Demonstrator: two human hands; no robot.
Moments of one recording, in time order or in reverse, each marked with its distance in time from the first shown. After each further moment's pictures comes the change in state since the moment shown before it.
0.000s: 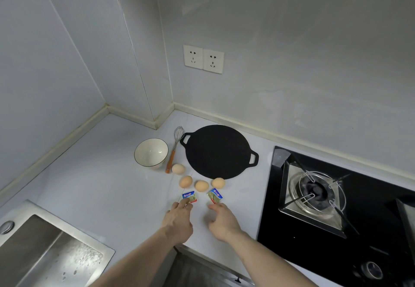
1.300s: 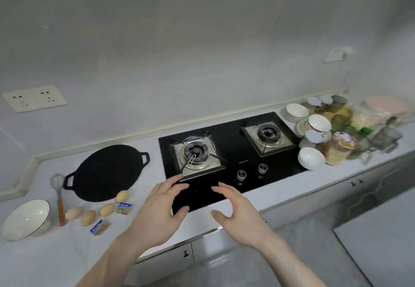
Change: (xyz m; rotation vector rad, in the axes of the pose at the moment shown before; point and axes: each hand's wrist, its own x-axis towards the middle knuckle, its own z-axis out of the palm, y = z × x) left_hand -0.163 0.200 -0.094 -0.084 0.124 0.861; right_hand -0.334 0.090 -0.103 0.384 0.652 0.073
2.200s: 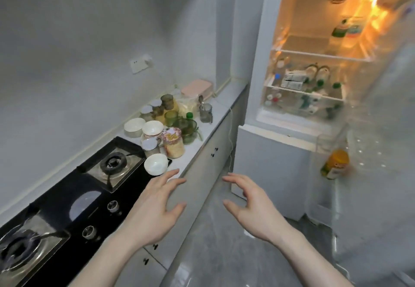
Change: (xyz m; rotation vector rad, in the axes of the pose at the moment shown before) left_hand 0.086 0.404 0.175 0.057 -0.310 0.691; right_hand -0.286 0.209 -0.277 0.016 0.739 0.342
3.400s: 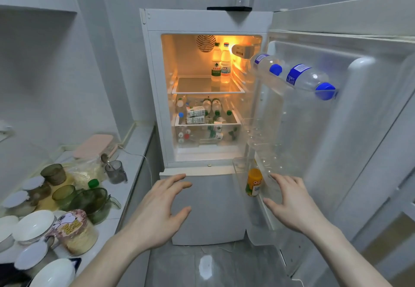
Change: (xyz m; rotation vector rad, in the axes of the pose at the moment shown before) left_hand 0.209 0.115 0.028 -0.084 -0.087 0.671; right_hand -0.031 0.075 -0.178 -0.543 0.535 0.604
